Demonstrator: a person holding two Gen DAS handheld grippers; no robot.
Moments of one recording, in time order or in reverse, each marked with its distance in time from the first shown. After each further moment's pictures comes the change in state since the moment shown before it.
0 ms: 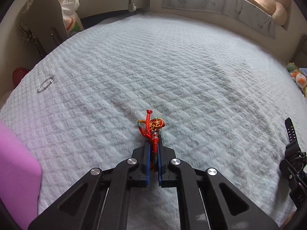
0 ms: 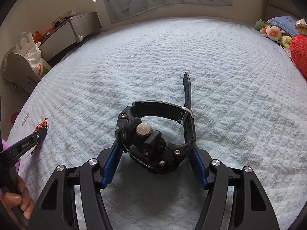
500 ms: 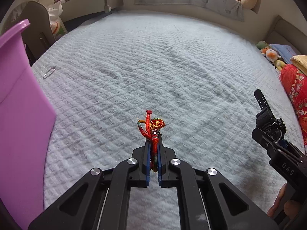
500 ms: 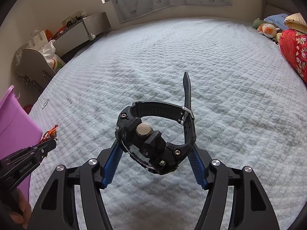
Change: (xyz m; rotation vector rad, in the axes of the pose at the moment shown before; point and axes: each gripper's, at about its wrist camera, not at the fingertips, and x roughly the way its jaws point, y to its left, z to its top) left arm -0.119 -0.034 -0.084 0.126 0.052 -0.115; right arm -0.101 0.007 -0.054 -0.020 0.021 0.046
